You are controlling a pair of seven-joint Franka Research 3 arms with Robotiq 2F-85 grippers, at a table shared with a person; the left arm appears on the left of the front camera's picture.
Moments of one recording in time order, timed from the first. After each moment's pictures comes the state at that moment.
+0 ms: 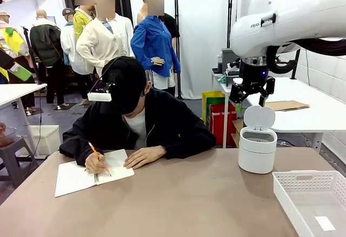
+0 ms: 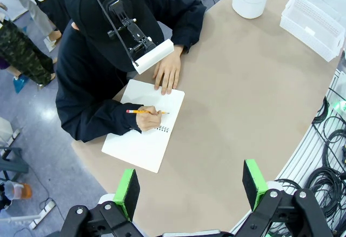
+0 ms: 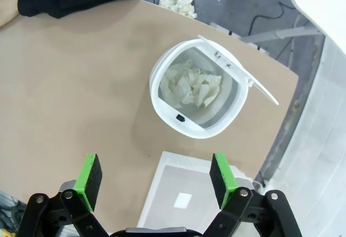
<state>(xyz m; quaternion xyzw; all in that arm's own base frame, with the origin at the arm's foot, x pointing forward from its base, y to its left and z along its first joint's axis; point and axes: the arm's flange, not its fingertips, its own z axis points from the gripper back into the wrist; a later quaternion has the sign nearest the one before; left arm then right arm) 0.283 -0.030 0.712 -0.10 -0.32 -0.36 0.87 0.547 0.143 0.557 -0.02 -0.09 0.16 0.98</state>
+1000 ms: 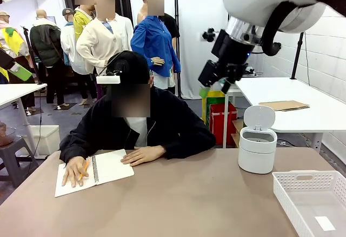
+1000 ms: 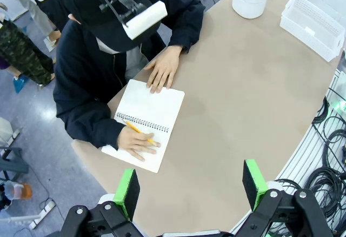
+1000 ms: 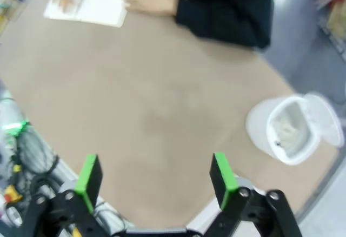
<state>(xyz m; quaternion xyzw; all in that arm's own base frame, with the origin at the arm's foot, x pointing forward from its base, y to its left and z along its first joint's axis) 0.283 -0.030 0.712 -0.10 -0.32 -0.36 0.87 0.416 0.230 0.639 0.13 -0.18 0.34 0.91</state>
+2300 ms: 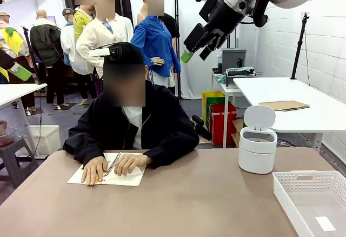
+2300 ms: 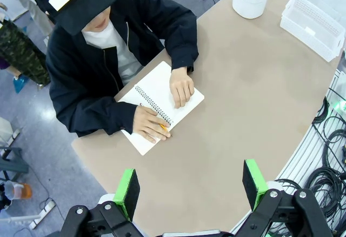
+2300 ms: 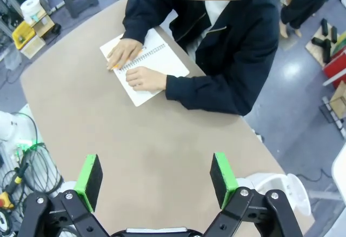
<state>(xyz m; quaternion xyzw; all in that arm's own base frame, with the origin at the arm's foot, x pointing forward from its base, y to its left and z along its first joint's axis) 0.283 -0.030 0.712 -0.10 -0.32 -0.36 0.87 0.429 0.248 0.710 0.19 -0.28 0.41 0.84</state>
